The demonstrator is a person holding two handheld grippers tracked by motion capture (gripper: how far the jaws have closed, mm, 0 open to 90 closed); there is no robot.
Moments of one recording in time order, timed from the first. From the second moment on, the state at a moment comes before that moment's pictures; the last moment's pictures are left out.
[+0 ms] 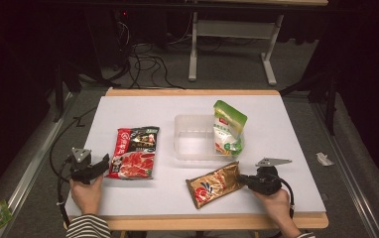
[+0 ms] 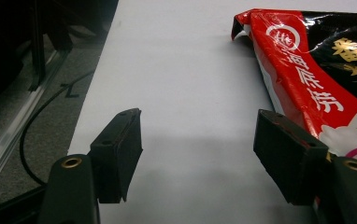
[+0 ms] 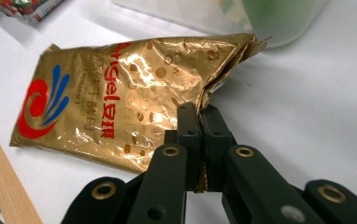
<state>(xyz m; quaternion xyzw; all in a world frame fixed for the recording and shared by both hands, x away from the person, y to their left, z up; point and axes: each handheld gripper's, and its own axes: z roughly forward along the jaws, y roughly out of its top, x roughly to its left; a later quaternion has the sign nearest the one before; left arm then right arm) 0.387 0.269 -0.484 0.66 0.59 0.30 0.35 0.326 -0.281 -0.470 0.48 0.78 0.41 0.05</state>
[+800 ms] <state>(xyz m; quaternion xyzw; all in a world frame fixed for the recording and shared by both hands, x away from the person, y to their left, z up) 0.387 0.269 -0.484 0.66 0.59 0.30 0.35 0.328 -0.284 -0.415 0.44 0.77 0.45 0.08</state>
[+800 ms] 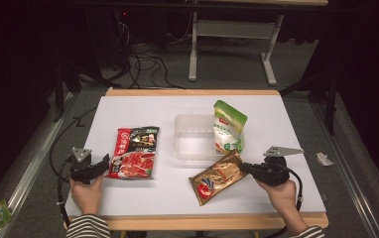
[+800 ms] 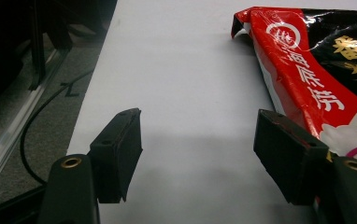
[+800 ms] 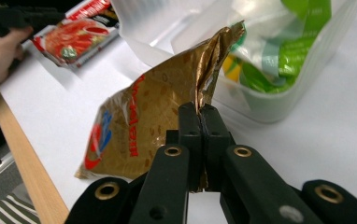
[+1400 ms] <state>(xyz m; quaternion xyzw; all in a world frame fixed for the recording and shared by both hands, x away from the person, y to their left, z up) 0.387 0.269 -0.484 0.66 0.59 0.30 0.35 0.325 -0.286 -0.383 0.42 0.77 0.48 0.09</state>
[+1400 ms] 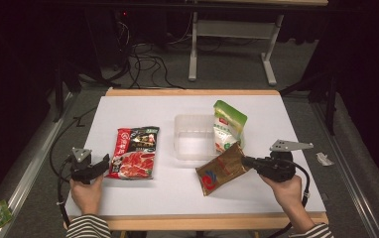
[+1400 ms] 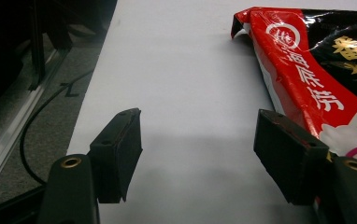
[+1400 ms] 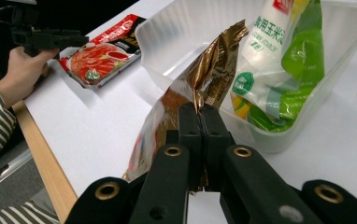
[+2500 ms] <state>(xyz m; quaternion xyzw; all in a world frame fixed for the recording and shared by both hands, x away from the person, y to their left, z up) 0.387 0.269 -0.484 0.66 0.59 0.30 0.36 0.323 -0.288 -0.347 0.39 0.77 0.51 0.08</state>
